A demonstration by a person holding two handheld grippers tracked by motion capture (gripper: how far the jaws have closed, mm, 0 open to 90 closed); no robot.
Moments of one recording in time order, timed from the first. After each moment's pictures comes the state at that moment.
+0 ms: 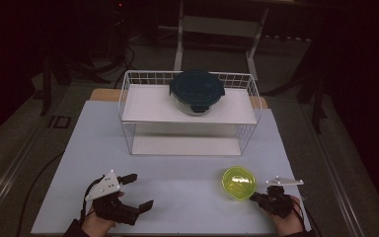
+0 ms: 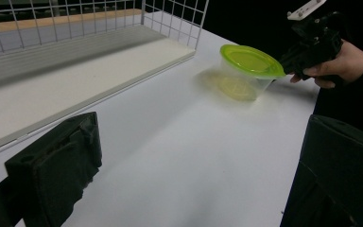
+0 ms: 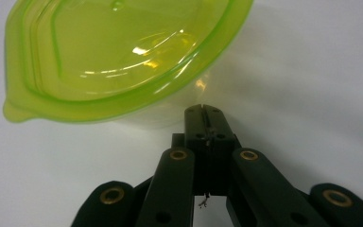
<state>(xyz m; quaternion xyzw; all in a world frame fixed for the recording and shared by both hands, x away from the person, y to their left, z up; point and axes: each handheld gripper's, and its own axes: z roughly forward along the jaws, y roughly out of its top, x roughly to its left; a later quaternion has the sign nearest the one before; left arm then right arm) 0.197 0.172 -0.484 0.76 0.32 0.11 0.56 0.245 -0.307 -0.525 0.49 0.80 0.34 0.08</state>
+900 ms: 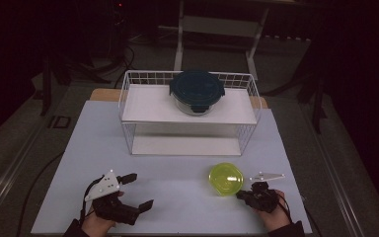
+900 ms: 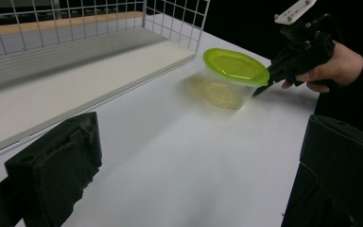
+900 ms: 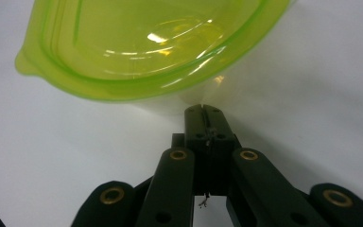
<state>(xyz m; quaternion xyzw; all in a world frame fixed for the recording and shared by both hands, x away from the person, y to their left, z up) 0.197 0.173 -0.483 0.76 0.32 0.11 0.56 0.256 -0.269 -0.524 0.45 0.83 0.34 0.06</state>
